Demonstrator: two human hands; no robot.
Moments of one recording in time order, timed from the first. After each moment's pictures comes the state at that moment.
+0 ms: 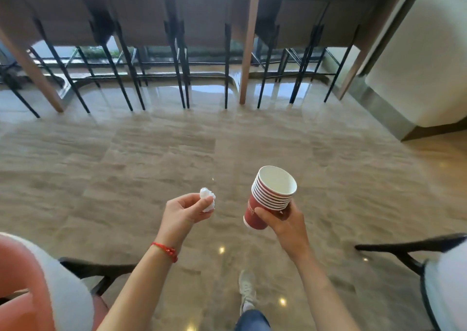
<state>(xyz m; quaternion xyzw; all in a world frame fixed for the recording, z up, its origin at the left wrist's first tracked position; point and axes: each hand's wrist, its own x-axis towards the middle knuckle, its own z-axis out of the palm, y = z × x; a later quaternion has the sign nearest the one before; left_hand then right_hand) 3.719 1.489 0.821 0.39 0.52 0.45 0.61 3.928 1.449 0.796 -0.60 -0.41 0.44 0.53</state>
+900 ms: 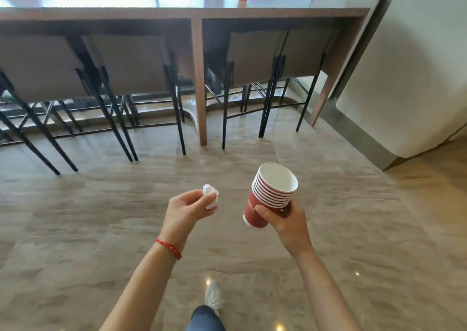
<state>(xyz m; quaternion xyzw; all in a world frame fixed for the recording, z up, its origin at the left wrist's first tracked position) 3.983 1.969 0.821 0.44 0.46 0.42 0.65 4.181 1.897 0.799 -0.61 -0.38 0.37 0.59</state>
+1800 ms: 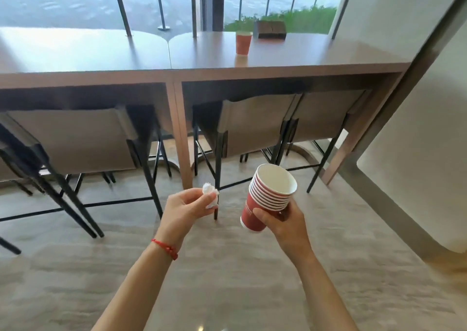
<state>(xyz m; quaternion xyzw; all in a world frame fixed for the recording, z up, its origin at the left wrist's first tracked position) 4.196 2.470 0.861 0.49 0.45 0.43 0.61 4.394 2.404 0.834 -0.59 -0.43 0.36 0.58</state>
